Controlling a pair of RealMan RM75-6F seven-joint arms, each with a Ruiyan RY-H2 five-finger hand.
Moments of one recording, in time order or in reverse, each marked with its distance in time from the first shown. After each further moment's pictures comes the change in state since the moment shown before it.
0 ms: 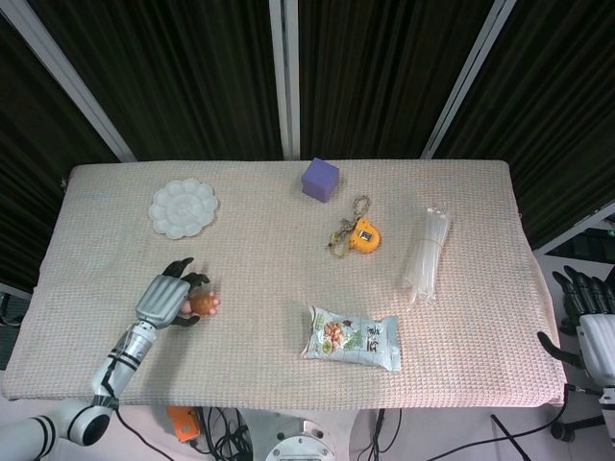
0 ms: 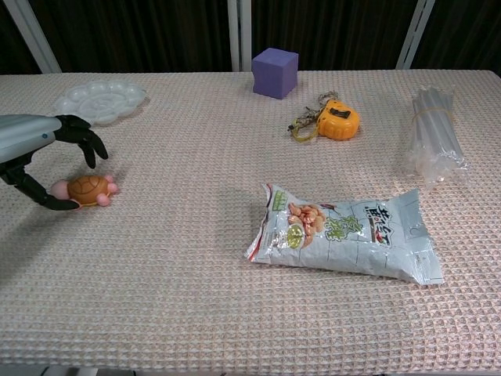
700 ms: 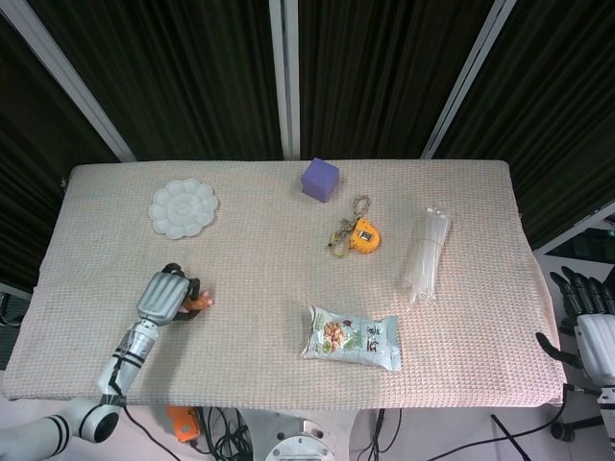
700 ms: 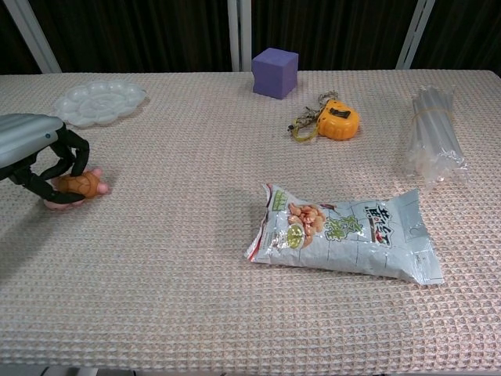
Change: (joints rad) left arm 0.014 -0.083 -0.010 0.111 0.008 0.060 -0.010; right arm 0.001 -0.002 -0.002 -0.001 0.002 -0.004 -0.001
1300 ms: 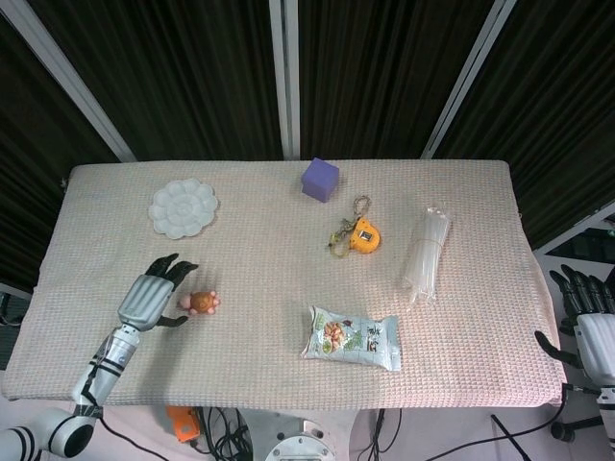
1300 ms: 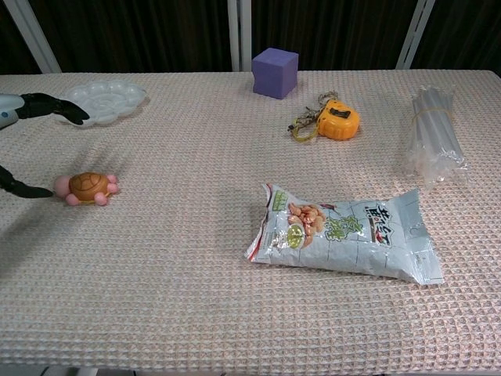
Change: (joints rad) left arm 0.032 0.191 0.023 -0.231 0.020 0.021 -0.019; right arm 0.000 0.004 0.001 -0.019 -0.015 0.014 -0.009
